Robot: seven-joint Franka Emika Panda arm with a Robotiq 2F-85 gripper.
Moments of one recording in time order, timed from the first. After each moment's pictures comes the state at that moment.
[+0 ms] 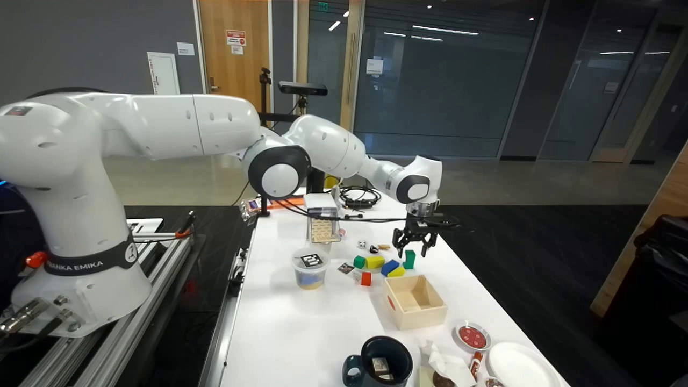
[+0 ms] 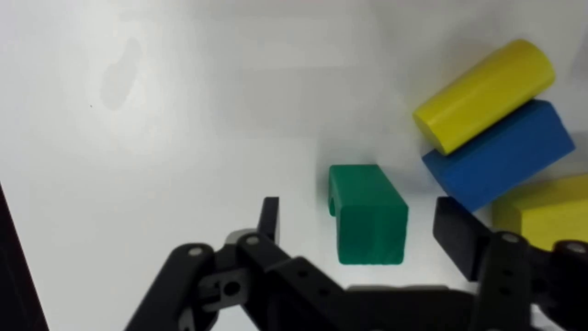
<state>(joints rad) 0.28 1.49 0.07 -0.52 -0.14 2.05 -1.18</state>
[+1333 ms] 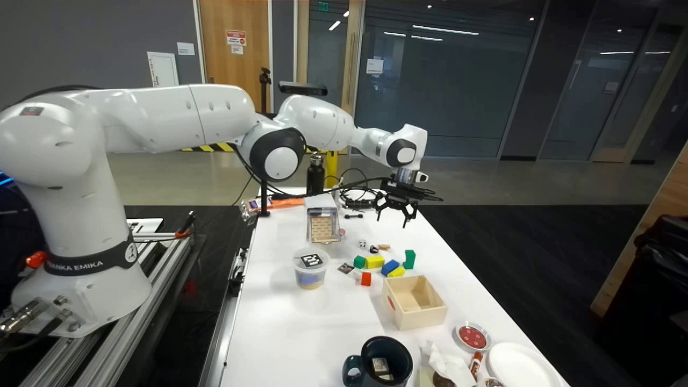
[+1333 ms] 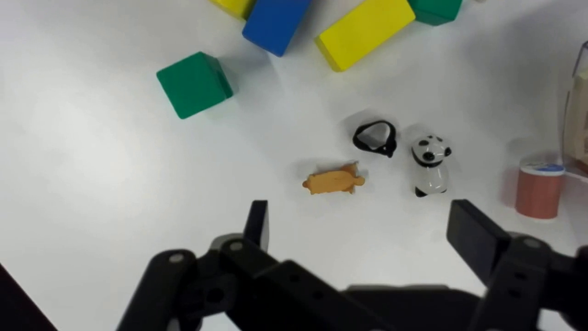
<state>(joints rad) 0.40 1.42 0.11 -0.44 -0.13 1.79 -0.66</state>
